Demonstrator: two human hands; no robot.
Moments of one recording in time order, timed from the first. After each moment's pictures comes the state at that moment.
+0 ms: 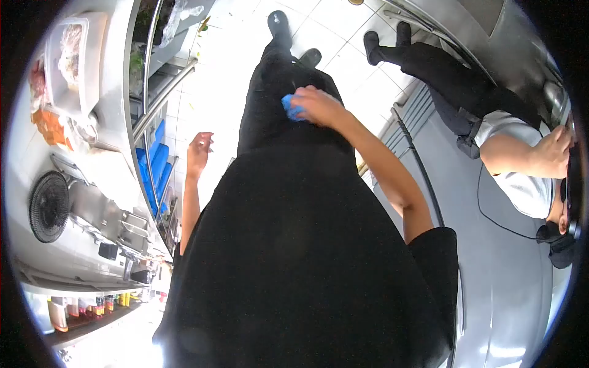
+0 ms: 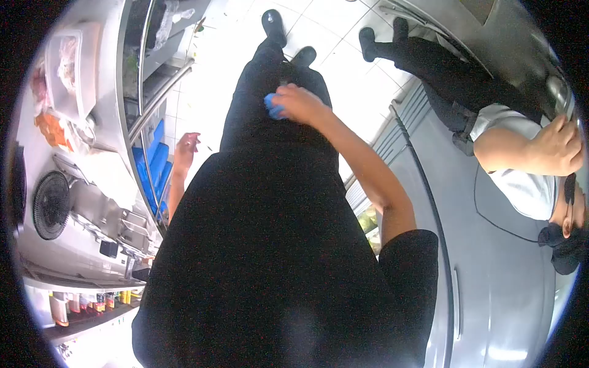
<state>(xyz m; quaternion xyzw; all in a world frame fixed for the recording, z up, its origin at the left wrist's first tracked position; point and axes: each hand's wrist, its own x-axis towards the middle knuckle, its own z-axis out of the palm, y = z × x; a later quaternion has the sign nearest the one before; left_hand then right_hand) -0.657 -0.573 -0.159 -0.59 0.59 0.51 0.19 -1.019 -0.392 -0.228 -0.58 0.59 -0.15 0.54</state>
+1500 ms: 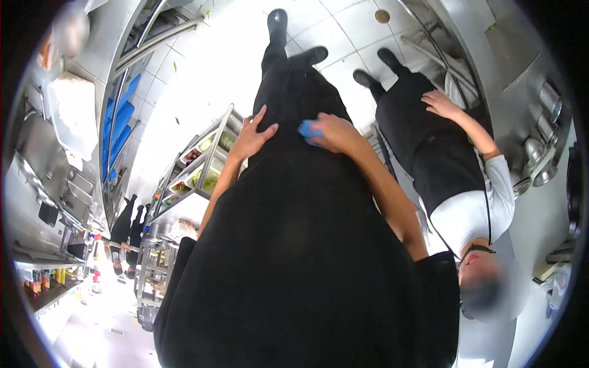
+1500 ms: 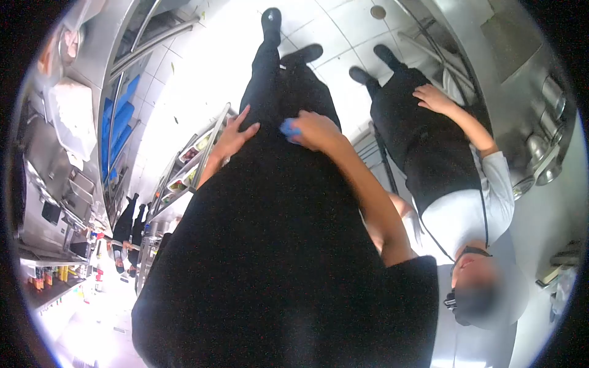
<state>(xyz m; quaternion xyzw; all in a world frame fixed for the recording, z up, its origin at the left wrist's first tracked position) -0.672 -0.435 -0.178 -0.56 0.51 0.60 0.25 -0.941 -0.355 -0.168 -0.59 0.51 0.09 0.62</state>
